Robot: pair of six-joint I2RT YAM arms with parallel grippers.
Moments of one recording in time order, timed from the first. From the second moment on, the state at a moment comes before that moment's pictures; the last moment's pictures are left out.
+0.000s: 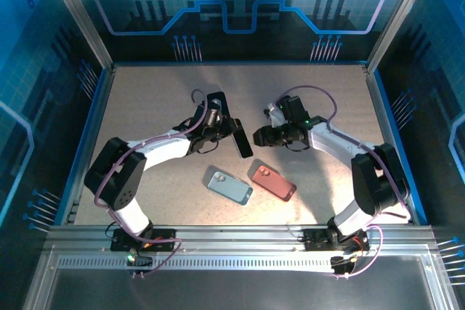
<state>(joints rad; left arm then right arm) -0.53 1.67 0.96 0.08 0.10 -0.93 0.40 1.57 0.97 -0.37 -0.50 0.32</state>
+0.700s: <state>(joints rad) -0.61 1.57 0.96 0.14 -0.09 -0.93 0.31 1.44 0.47 0.47 -0.71 0.85</state>
